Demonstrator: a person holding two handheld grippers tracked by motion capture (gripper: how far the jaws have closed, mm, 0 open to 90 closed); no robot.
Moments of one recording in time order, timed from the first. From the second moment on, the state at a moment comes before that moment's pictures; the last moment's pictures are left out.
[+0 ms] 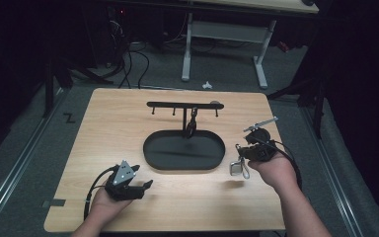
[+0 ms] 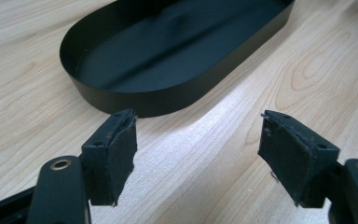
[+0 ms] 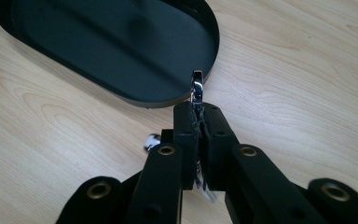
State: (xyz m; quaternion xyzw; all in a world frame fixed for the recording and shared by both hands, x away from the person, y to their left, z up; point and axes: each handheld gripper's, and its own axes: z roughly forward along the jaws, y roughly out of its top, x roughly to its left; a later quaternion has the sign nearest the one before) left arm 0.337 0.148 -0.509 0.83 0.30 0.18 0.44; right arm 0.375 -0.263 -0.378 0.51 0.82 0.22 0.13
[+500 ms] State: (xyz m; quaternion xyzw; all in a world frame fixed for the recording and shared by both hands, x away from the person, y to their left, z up) left arm 0.334 0.153 -0.508 0.83 0.30 0.17 0.44; right arm 0.398 -0.244 -0.362 0.49 0.83 0.22 0.14
